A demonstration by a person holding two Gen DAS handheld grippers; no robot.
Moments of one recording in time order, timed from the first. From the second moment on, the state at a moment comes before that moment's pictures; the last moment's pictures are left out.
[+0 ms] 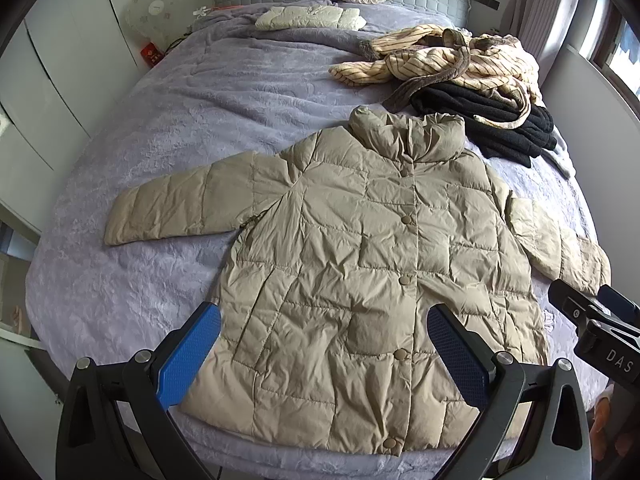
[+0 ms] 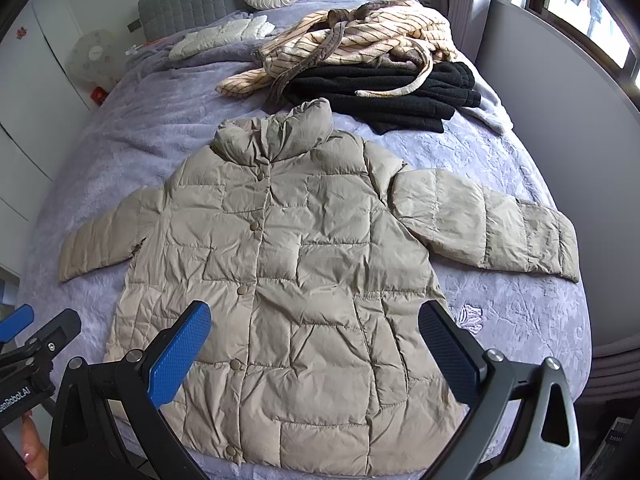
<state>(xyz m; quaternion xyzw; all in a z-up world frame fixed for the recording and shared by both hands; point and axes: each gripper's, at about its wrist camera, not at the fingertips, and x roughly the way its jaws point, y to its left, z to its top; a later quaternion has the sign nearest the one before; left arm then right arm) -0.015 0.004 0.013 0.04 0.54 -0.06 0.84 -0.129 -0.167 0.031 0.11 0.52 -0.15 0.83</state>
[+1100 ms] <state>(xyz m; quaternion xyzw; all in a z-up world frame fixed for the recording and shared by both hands) 0.174 0.321 -0.243 -0.24 0.59 0.01 0.77 -0.022 0.023 -0.113 0.22 0.62 0.00 0.76</state>
